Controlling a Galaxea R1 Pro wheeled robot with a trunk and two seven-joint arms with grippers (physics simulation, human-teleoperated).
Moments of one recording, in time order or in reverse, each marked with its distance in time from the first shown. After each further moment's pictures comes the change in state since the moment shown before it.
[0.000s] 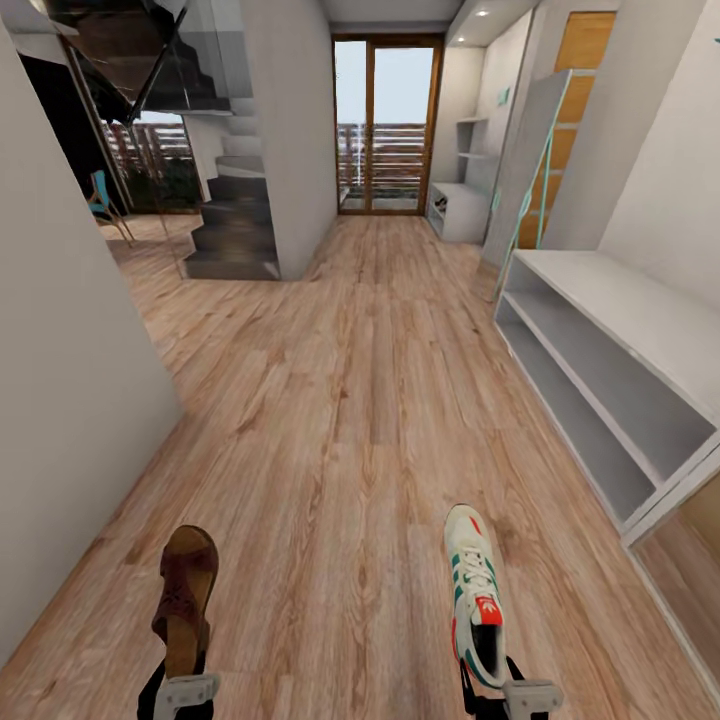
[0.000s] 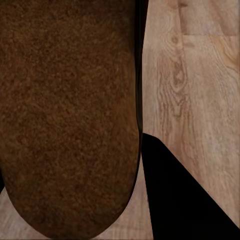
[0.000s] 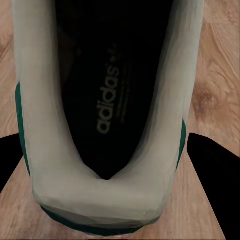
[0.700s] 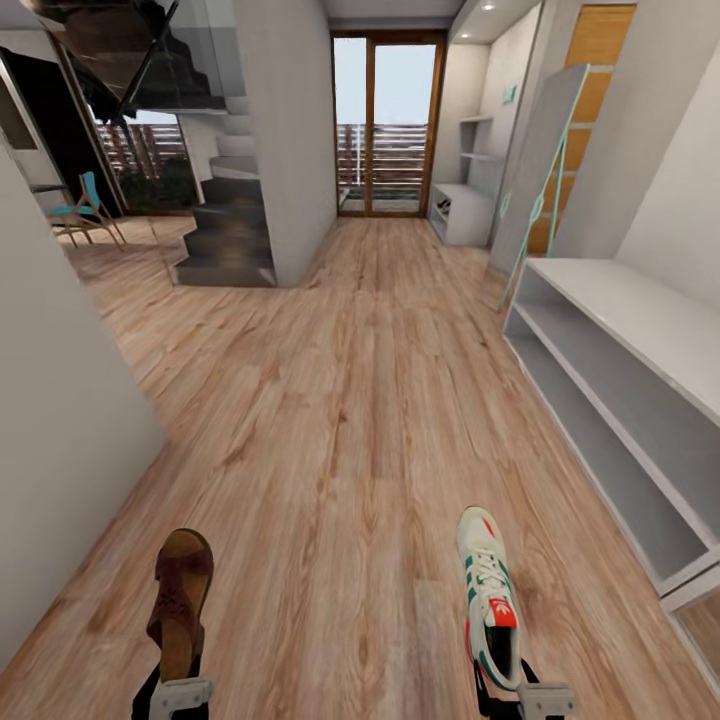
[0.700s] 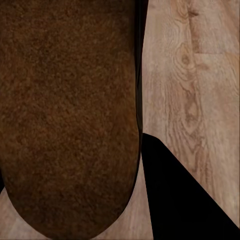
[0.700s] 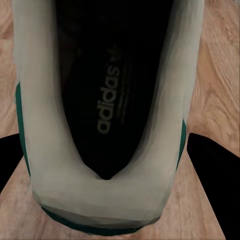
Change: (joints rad) left arm 0.000 0.008 0.009 0.012 0.004 0.007 0.002; right arm 0.001 -0.025 -0.030 0.006 0.000 -0.002 -0.003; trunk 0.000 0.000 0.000
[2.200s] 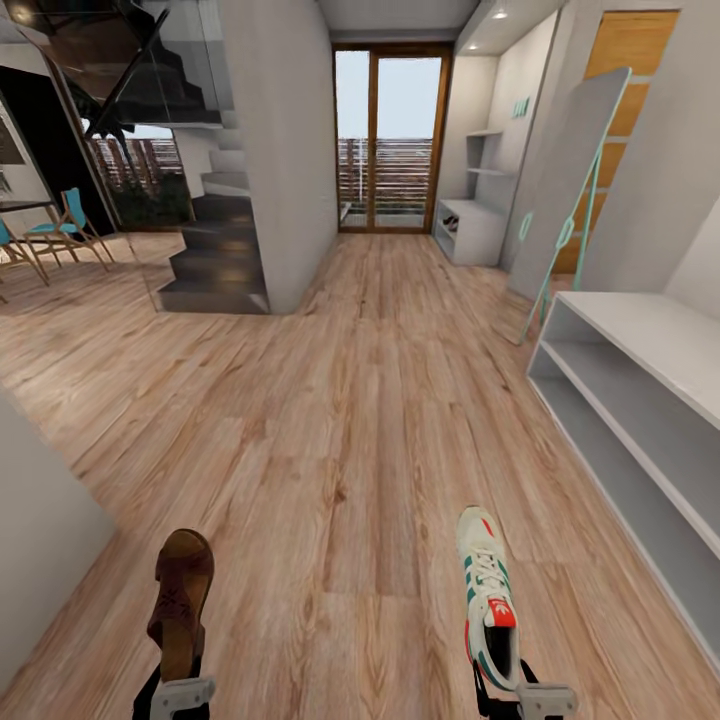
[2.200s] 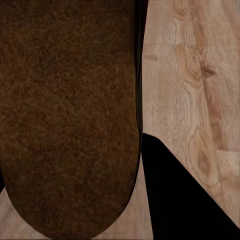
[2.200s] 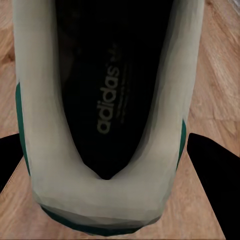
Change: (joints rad) left arm 0.001 -0.004 0.003 -0.001 -0.002 -0.001 0.000; right arm 0.000 0.001 0.000 0.001 0.000 -0.001 0.002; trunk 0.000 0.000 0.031
